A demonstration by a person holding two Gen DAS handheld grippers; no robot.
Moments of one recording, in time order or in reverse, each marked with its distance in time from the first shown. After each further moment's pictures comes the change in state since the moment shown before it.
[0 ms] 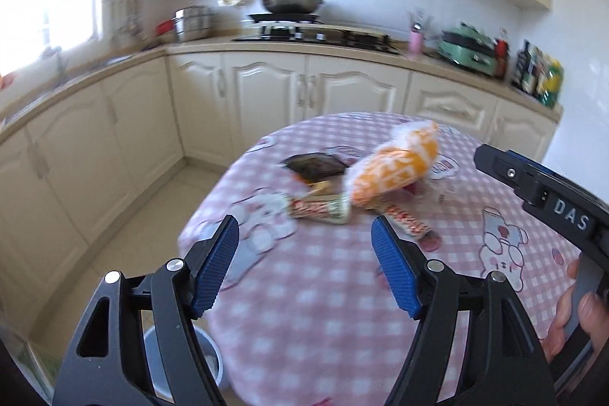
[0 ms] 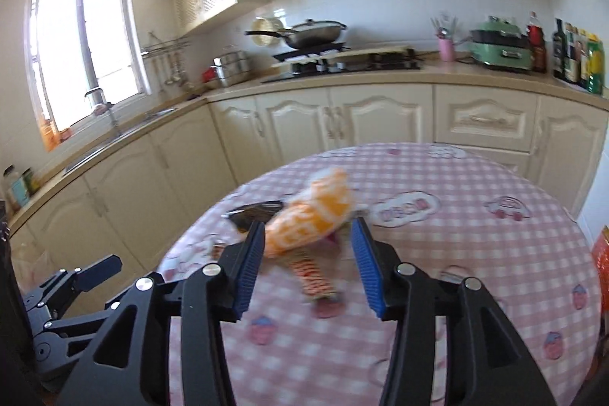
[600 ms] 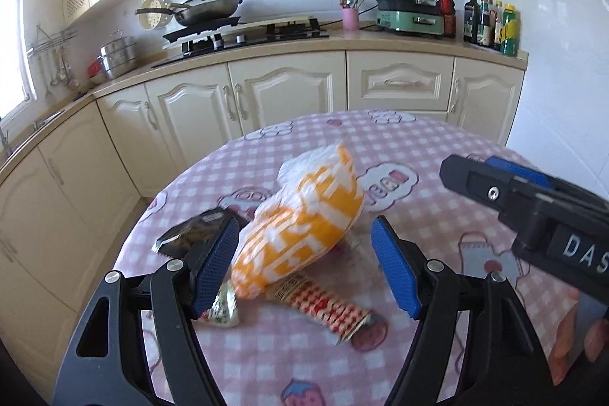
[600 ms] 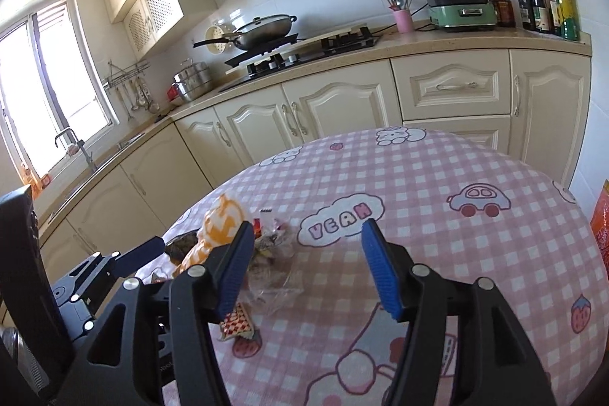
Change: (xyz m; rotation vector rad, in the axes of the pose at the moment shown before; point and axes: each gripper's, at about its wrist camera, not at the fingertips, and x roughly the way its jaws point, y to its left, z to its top) left arm 0.074 -0.085 0.042 0.203 0.000 -0.108; right arm 0.039 -0.087 0.011 0.181 0.010 -0.032
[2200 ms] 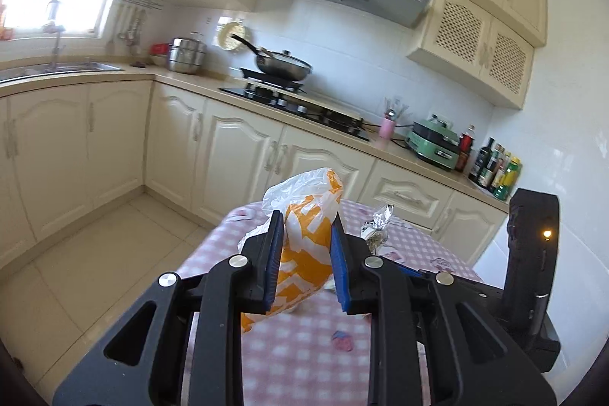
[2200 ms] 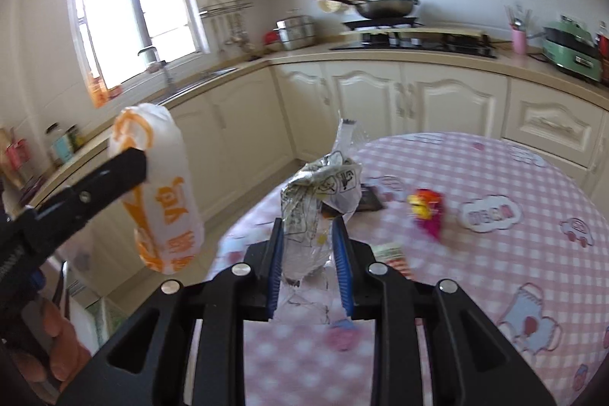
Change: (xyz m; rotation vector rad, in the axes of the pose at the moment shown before) left arm -0.152 0.127 -0.052 -0.440 -0.280 -0.034; right arm -0.014 0.160 -0.030 -0.322 0.145 0.275
